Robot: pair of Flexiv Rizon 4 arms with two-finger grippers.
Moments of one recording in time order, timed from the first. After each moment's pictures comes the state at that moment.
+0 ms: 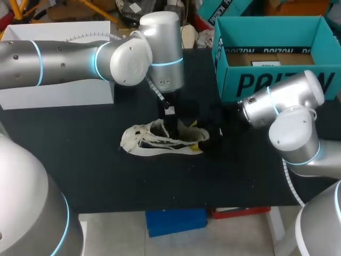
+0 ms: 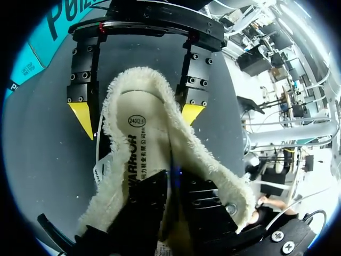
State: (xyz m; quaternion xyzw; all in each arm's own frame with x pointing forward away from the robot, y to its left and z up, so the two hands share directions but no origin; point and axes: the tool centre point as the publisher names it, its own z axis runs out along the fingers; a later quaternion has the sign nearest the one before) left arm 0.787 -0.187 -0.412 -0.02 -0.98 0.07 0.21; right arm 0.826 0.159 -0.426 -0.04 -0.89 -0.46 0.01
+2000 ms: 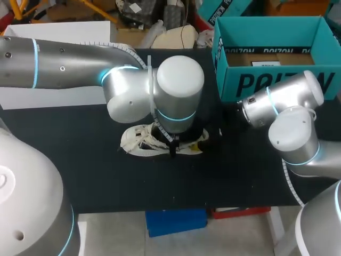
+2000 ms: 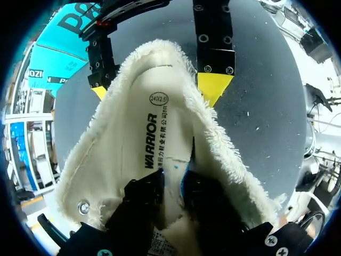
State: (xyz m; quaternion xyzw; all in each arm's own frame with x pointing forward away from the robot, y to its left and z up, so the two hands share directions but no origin) left arm 0.802 -0.170 -0.429 0.02 -0.99 -0.03 -0.12; right arm 0.826 0.160 -0.427 -0.04 -0.89 -0.46 0.01
